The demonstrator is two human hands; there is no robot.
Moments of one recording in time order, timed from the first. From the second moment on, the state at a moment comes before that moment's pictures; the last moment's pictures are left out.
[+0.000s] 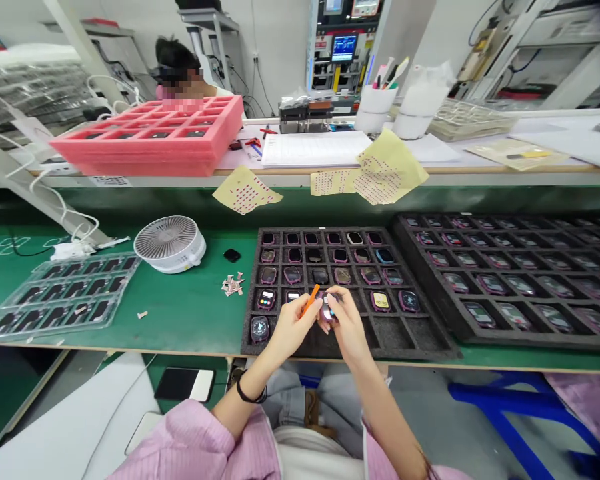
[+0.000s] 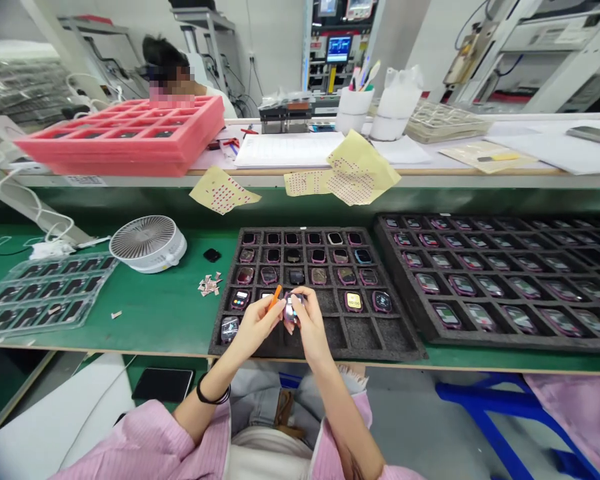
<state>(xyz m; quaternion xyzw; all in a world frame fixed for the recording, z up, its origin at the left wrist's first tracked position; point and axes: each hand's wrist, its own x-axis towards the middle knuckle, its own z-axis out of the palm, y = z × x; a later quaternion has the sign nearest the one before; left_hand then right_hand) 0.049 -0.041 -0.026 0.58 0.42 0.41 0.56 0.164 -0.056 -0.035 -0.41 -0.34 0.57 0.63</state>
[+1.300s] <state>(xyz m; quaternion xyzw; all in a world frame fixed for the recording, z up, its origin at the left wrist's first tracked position) -0.096 -0.103 -0.053 0.87 0.40 0.29 -0.01 0.302 -0.089 -0.072 -0.72 -0.58 -0.08 0.38</state>
